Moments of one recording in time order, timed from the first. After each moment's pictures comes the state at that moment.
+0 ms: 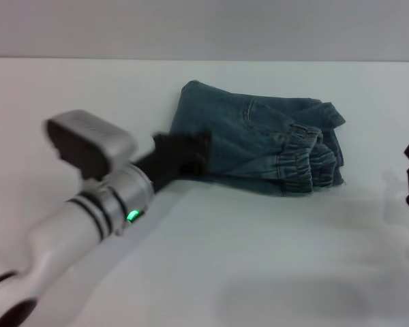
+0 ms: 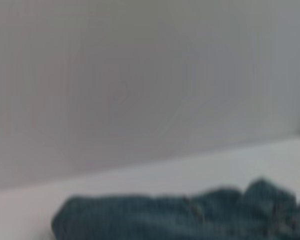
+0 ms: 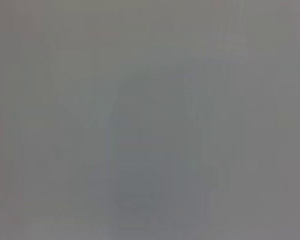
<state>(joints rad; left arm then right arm) -0.59 -2.07 -0.59 -0.46 2.49 0.68 -0.35 0.02 2.08 1.44 0.50 -0.19 1.21 -2.78</state>
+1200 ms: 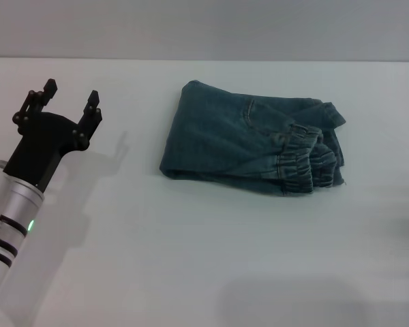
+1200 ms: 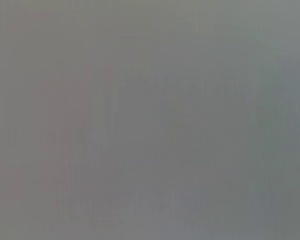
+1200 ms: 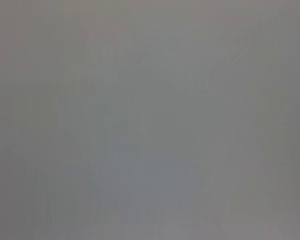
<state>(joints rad) -0.32 -2.07 -0.89 -0.38 2.49 1.13 0.04 0.00 2.09 1.45 0.32 0.14 1.35 -2.88</state>
